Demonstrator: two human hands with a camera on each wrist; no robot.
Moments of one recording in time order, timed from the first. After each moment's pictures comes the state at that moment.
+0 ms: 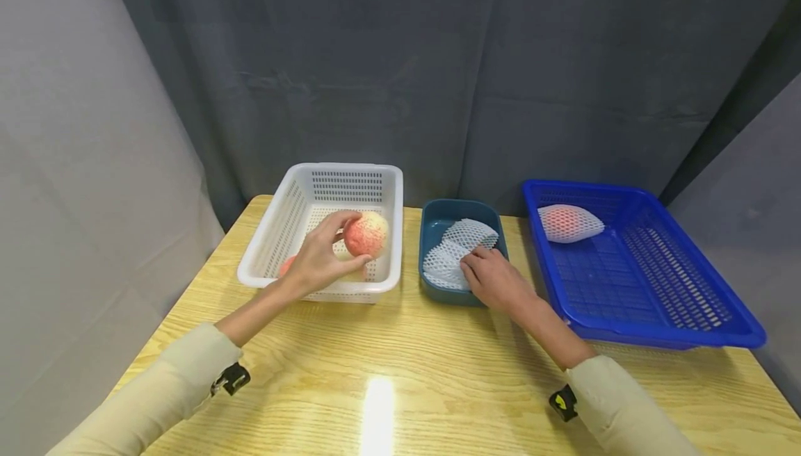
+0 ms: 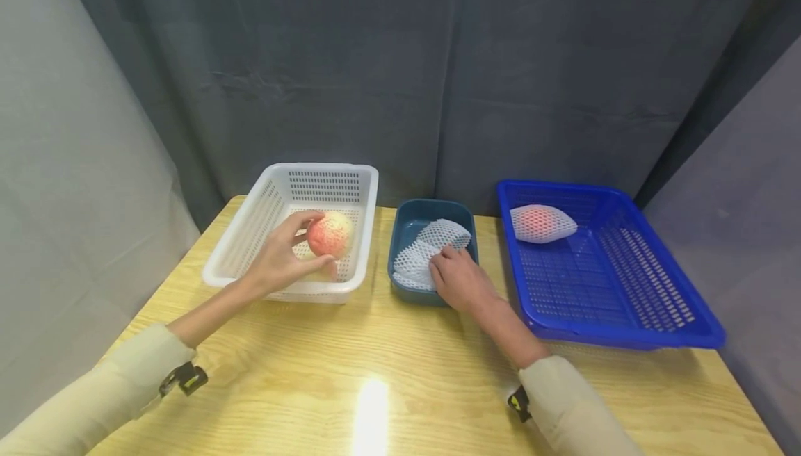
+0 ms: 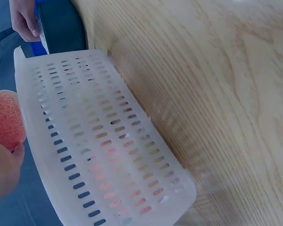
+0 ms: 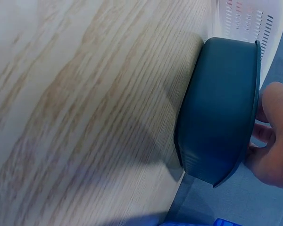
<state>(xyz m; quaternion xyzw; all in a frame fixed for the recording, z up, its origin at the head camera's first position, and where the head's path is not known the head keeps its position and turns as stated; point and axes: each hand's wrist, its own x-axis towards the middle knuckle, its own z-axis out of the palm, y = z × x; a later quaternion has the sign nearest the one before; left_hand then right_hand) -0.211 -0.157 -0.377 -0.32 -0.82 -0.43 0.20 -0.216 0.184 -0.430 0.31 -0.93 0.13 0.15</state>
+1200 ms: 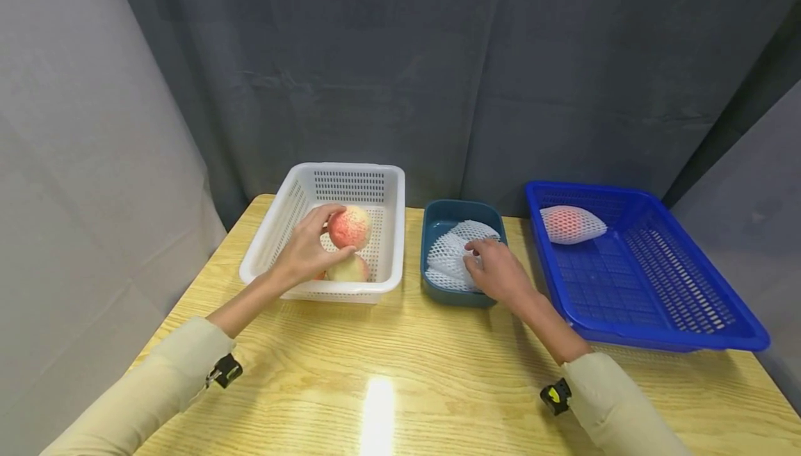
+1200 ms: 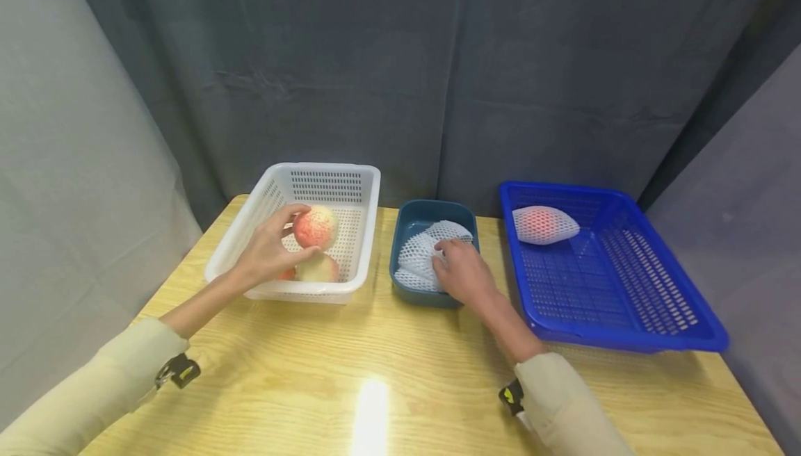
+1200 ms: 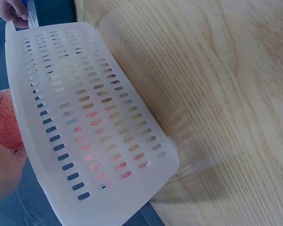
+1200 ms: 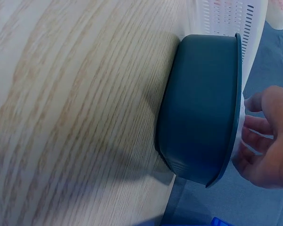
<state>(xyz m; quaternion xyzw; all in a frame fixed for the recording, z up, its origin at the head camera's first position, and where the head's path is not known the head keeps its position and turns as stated) -0.226 -0.184 -0.379 -0.28 -0.85 -0.40 0.21 -0.225 0.177 -0.416 0.20 -0.94 0.23 0.14</state>
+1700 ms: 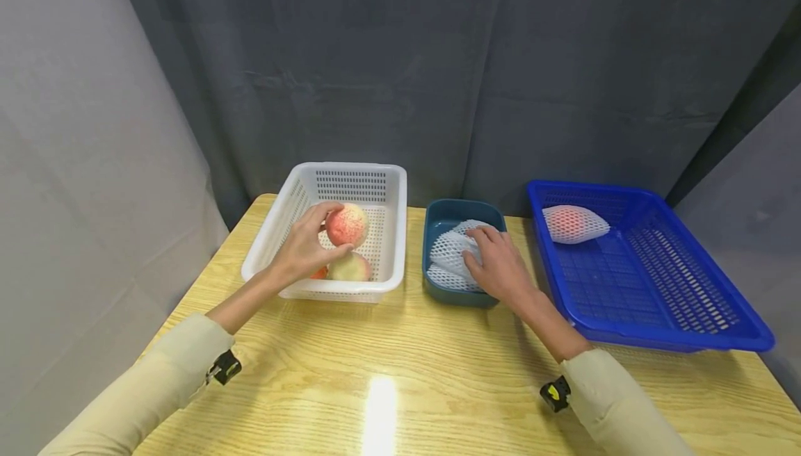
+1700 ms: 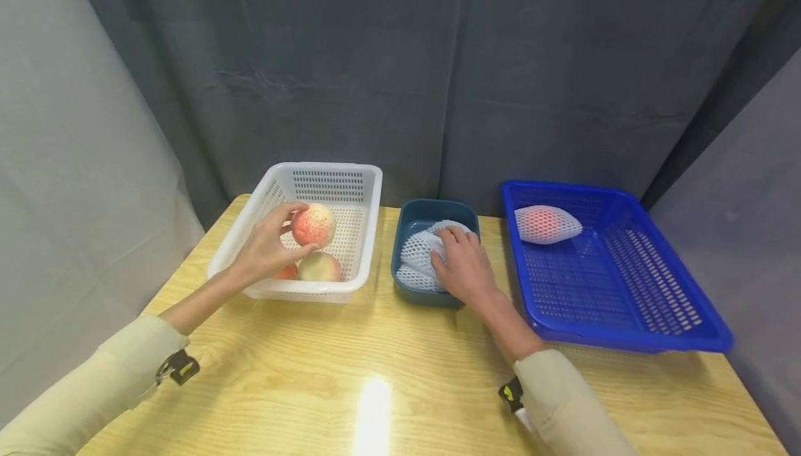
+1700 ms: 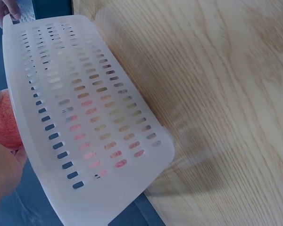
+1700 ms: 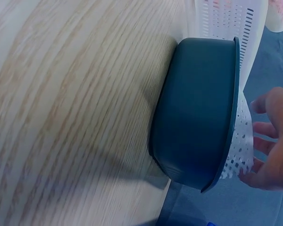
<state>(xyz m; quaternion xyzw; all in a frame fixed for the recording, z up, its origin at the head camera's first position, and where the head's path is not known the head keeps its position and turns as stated) -0.229 -0.191 -0.380 -0.28 -0.85 -0.39 0.21 -0.228 0.174 -0.417 0.24 -0.93 0.20 0.21</state>
